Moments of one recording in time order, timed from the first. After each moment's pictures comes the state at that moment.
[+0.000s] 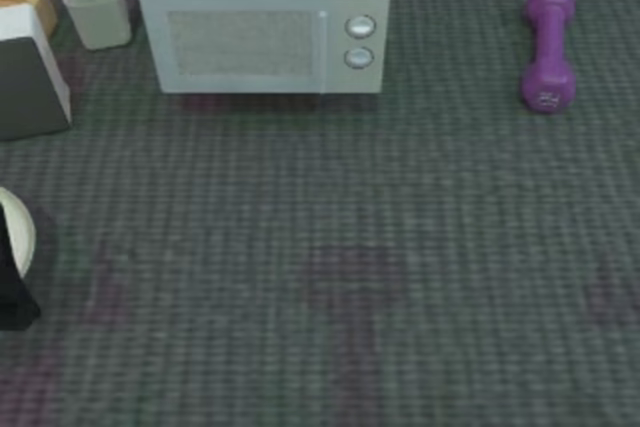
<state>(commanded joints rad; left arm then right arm) 0.00 0.00 0.00 0.00 0.00 0.00 0.00 0.00 0.00 0.00 0.00 0.00</state>
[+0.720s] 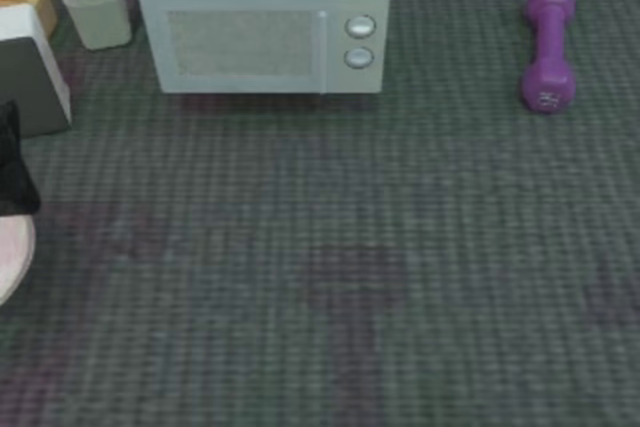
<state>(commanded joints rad) -0.17 0.54 0.57 -0.32 -0.08 -0.16 0.00 0.00 0.00 0.00 0.00 0.00</state>
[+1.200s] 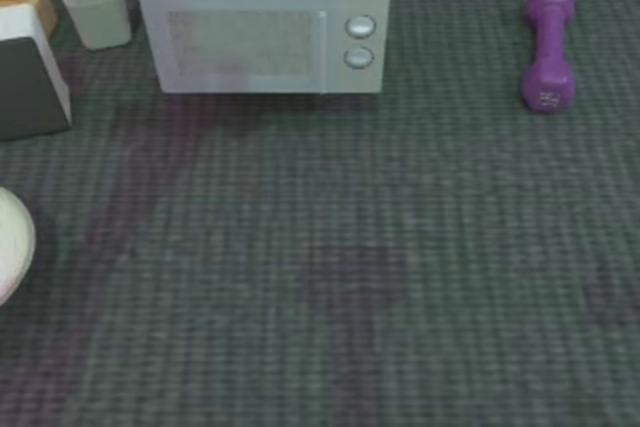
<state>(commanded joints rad) -0.39 1.46 1.51 -0.82 -0.20 -0.35 0.00 0.00 0.00 0.00 0.00 0.00</state>
